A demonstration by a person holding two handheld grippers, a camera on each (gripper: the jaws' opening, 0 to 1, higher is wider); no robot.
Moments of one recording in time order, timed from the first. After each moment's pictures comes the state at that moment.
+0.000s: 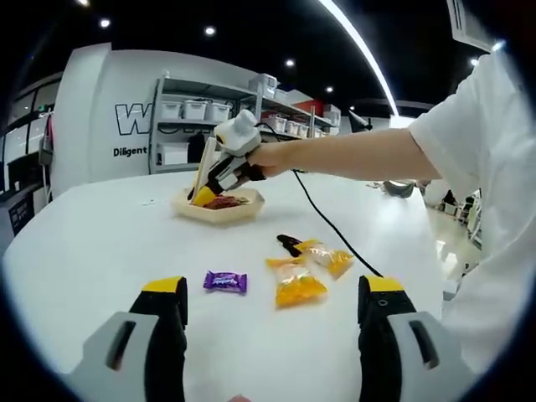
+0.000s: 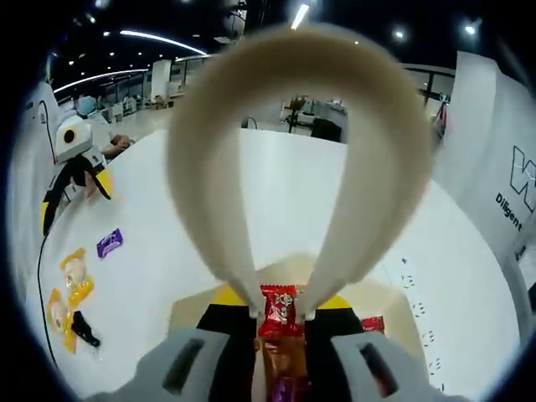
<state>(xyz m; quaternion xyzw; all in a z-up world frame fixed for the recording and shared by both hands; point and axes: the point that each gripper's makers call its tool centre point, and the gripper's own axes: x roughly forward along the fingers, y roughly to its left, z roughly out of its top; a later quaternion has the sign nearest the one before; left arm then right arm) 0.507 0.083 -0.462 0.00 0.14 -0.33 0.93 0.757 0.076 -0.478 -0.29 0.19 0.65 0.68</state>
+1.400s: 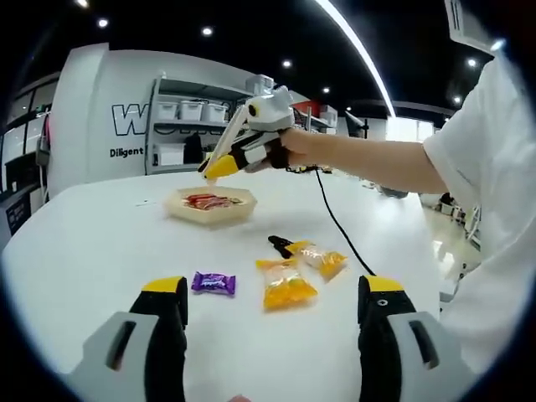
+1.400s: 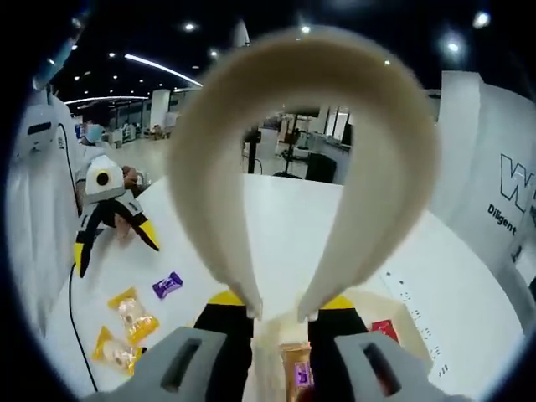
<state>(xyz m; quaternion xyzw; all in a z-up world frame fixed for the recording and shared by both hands) 0.504 0.071 -0.462 0.00 0.13 -0.34 0.93 0.691 0.047 -0.408 -0.22 0.13 0.66 0.71</state>
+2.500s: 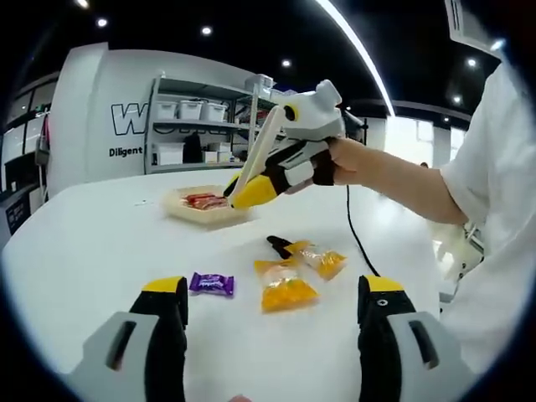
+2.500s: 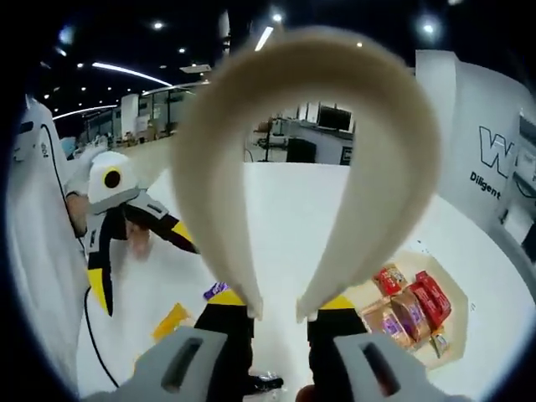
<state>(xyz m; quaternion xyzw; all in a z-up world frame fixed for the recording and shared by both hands) 0.504 0.070 -0.462 0.00 0.14 -0.34 0.93 0.605 0.048 -0.436 -0.20 0.18 0.60 0.76</state>
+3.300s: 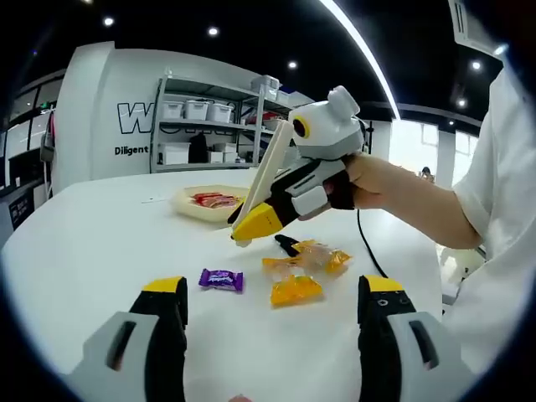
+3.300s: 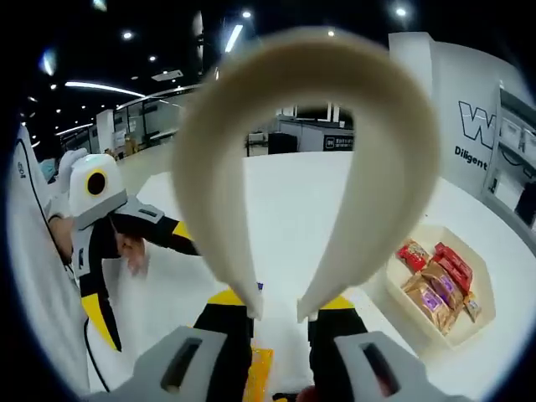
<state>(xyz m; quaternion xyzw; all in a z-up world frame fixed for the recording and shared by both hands) 0.504 0.080 -0.462 -0.01 0.13 -0.33 0.94 0.585 0.071 -0.461 -0.16 0.22 0.55 0.79</state>
